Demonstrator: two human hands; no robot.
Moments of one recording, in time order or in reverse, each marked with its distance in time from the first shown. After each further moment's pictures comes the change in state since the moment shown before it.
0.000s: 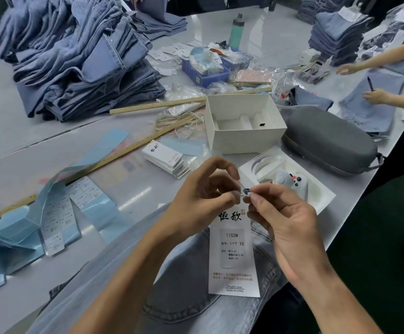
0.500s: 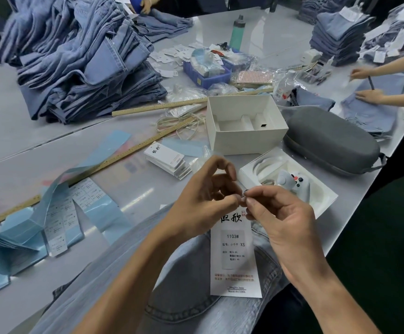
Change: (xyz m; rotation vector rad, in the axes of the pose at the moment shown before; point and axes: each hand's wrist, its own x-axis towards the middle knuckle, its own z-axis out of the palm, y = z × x) left_hand 0.001 0.000 0.003 0.031 0.005 -0.017; right_hand 0.000 -0.001 0.002 -0.236 -0.053 -0.111
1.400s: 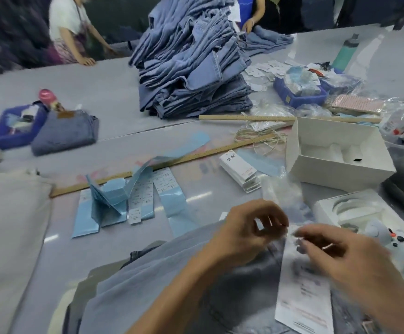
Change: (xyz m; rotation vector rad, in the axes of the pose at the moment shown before) left_hand -0.039 -0.028 -0.031 0.422 0.277 0.074; right_hand 0.033 -0.013 0.002 -0.646 -0.454 -0.185
